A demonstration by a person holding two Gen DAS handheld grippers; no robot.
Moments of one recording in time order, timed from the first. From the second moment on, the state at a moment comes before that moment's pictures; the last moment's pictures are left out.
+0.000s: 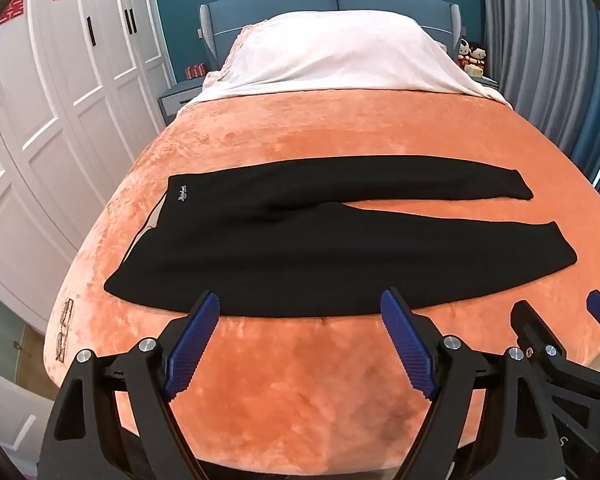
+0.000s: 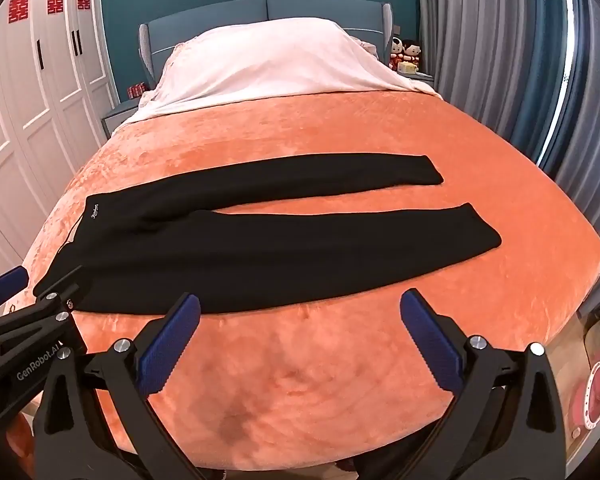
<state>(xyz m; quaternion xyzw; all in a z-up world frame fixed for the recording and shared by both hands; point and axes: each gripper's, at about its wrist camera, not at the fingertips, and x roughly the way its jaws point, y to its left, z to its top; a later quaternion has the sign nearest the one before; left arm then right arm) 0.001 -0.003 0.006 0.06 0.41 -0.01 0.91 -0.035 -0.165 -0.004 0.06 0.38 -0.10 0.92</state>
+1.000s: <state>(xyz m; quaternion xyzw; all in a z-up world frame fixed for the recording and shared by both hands) 0.017 -0.009 0.007 0.09 0.41 0.02 0.91 -0.022 -0.167 -0.008 0.08 0.40 -0.10 0.91</state>
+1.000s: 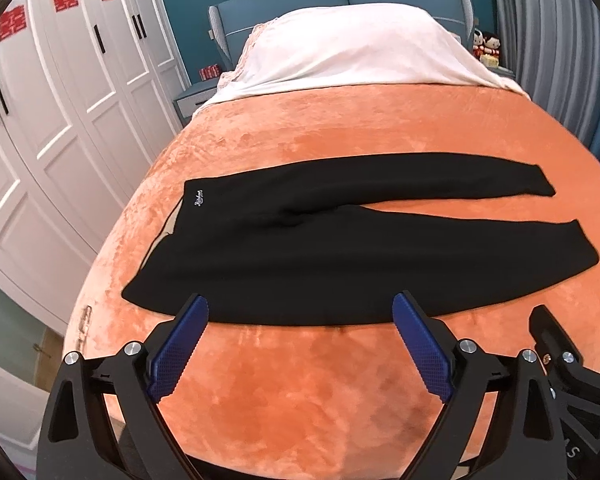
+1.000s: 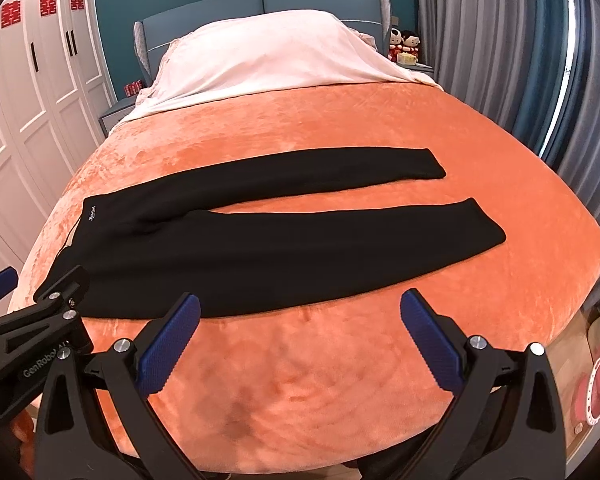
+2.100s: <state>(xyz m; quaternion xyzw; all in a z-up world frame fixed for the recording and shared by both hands) 0.080 -0.021 -0.006 0.08 0.42 0.00 0.90 0.040 -0.208 -0.012 0.09 0.40 -0.10 0.91</state>
